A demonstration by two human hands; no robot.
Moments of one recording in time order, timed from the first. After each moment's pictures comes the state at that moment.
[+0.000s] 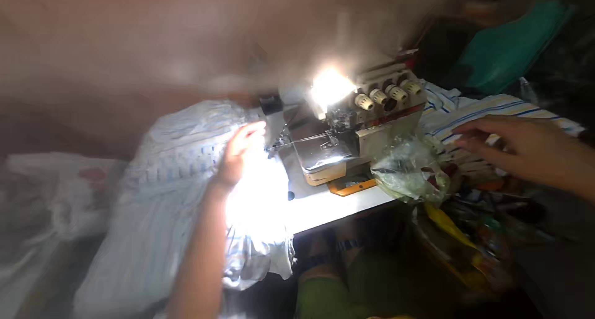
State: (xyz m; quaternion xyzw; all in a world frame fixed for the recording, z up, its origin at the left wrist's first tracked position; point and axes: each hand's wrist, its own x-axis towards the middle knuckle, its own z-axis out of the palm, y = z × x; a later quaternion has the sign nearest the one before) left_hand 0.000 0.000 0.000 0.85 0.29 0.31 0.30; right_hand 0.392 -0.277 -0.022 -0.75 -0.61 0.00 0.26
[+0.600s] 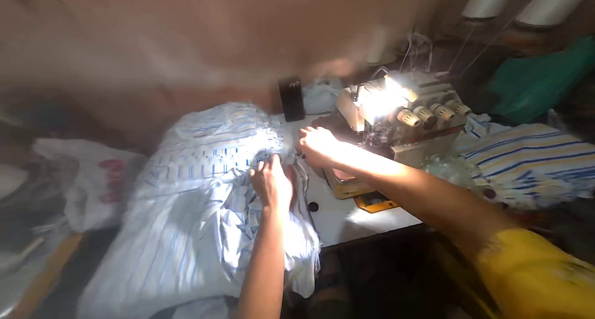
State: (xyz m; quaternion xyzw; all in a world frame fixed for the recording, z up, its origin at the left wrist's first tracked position) left_hand 0.024 -0.004 -0.051 0.79 0.58 0.22 0.03; right_hand 0.181 0.002 -0.012 -0.61 -0.79 0.01 0.07
